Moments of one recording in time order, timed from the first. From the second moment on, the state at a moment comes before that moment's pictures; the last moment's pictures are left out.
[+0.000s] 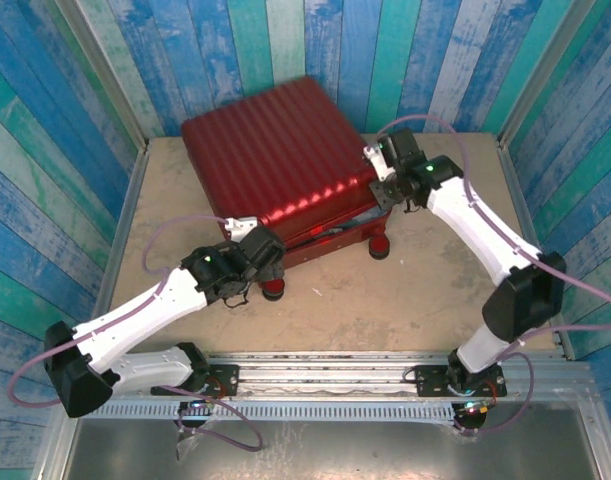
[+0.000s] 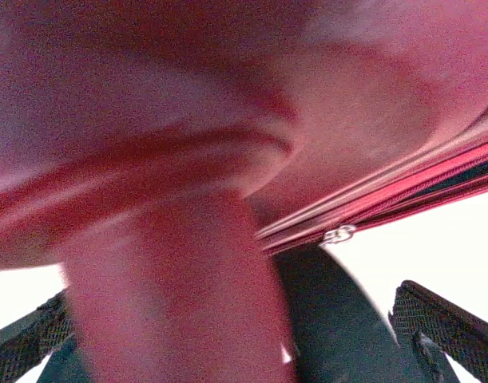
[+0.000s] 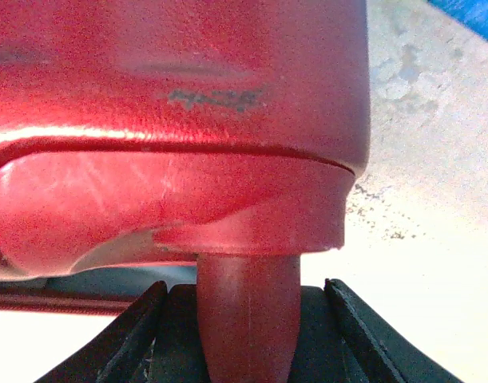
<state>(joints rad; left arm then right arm) -0.86 1.10 0.96 -0.89 -0.47 -0.84 0.48 1.60 1.56 -0.89 0.16 -0.10</state>
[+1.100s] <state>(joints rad) -0.86 1.10 0.99 -0.90 -0.51 -0.80 0.46 1.42 1.29 -0.79 0.22 0.12</state>
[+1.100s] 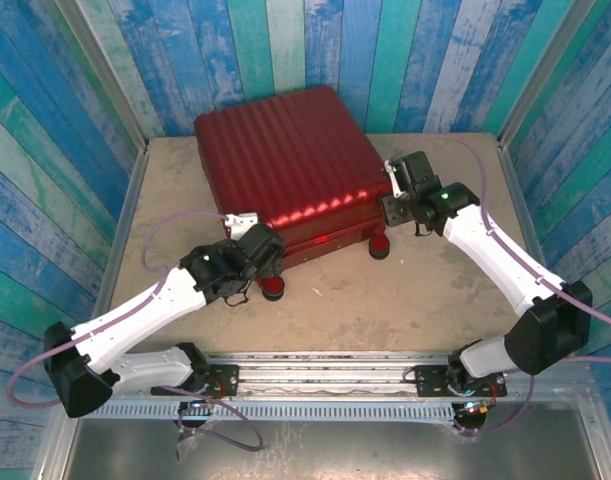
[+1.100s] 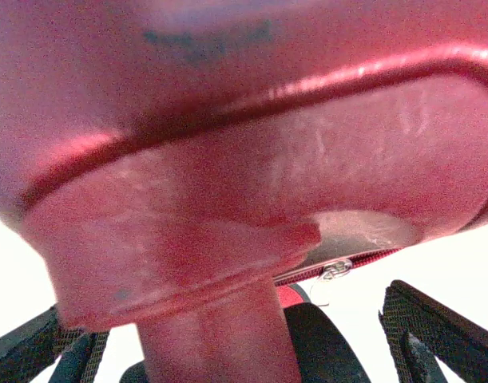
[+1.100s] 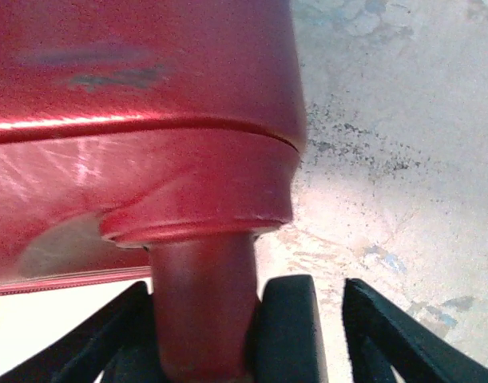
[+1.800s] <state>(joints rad) -0.86 1.07 1.05 -0.95 -0.52 -0.80 0.60 1.05 1.05 -0.67 0.05 0.25</state>
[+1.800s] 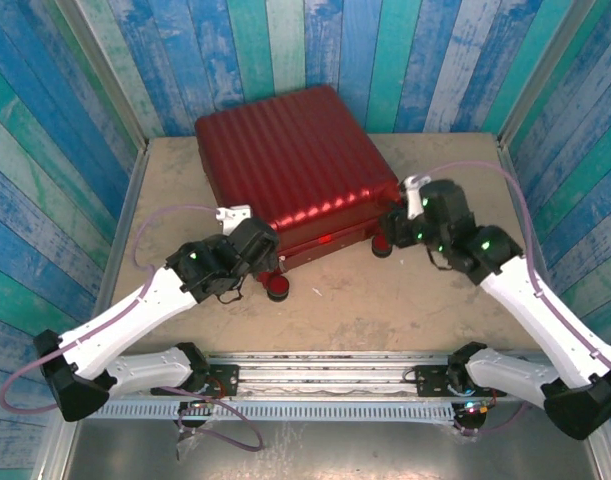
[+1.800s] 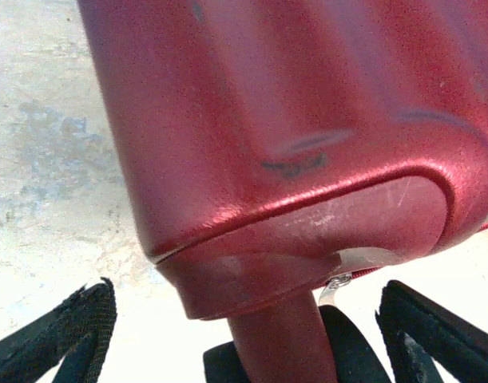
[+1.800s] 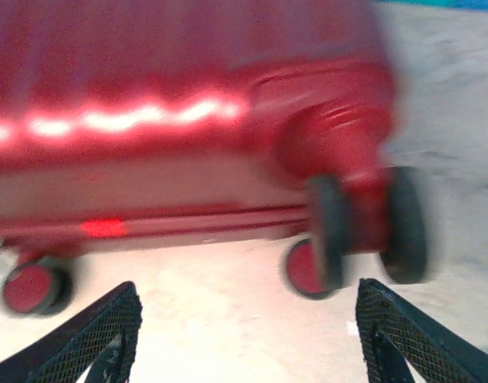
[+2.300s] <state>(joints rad) -0.86 1.05 0.98 -0.85 -0.46 -0.80 1.01 1.31 0.58 0.17 0.02 0.27</state>
